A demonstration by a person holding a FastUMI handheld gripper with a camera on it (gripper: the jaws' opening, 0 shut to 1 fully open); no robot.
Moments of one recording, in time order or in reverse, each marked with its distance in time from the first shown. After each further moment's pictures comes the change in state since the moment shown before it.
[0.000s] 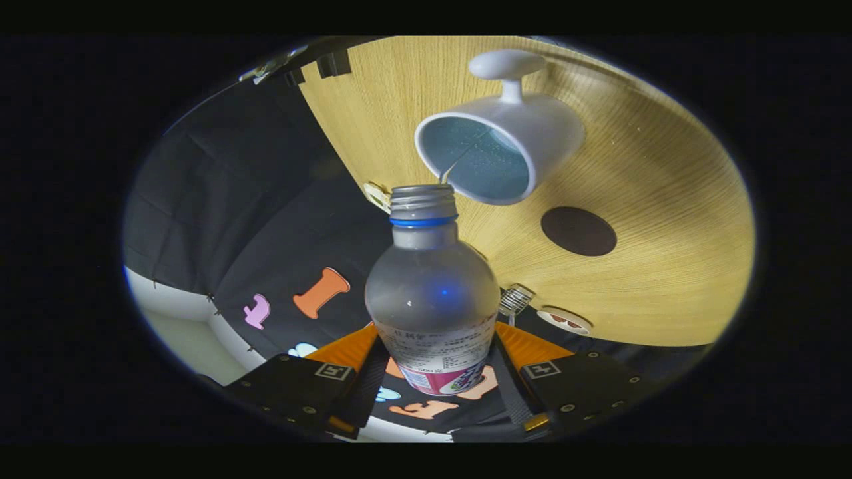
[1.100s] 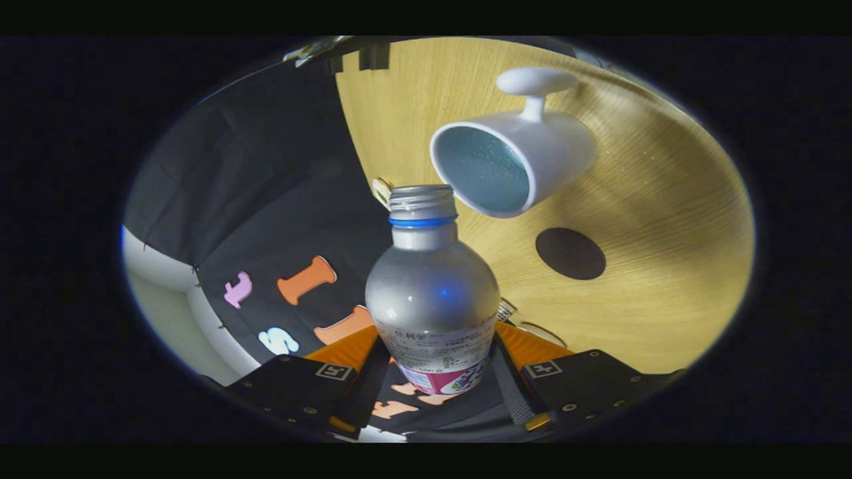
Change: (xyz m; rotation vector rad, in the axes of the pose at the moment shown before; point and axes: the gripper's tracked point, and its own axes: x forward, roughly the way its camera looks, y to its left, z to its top) arm 0.005 -0.028 0.006 -0.284 -0.050 -0.040
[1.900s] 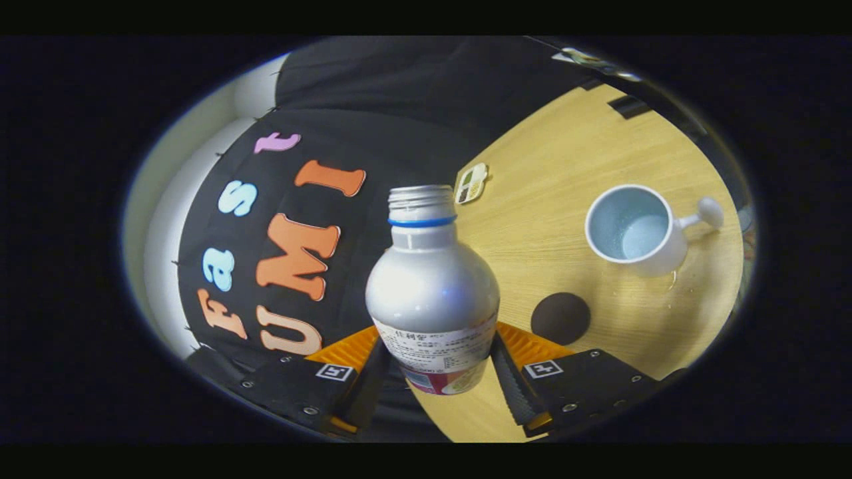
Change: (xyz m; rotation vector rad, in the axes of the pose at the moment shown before) arm 0.002 -0.006 -0.020 -0.920 -0.065 -0.027
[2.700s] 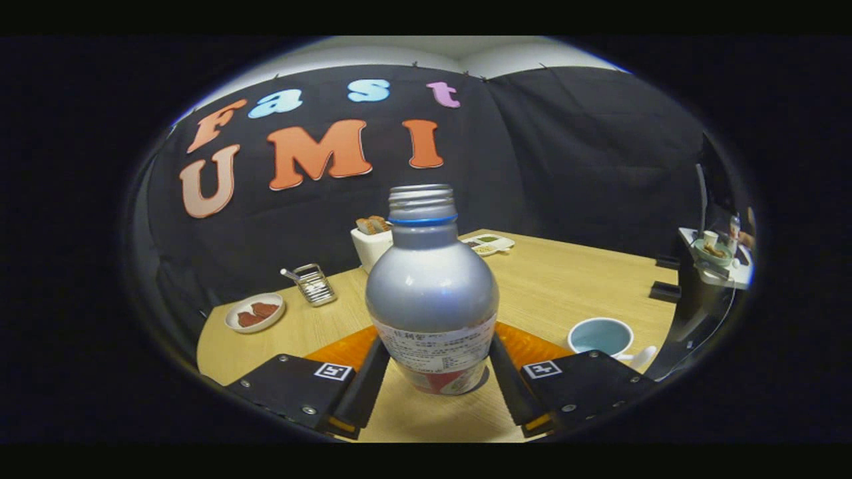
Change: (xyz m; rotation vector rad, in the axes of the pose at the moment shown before) arm 0.029 -0.017 -0.013 -0.972 -0.218 -0.262
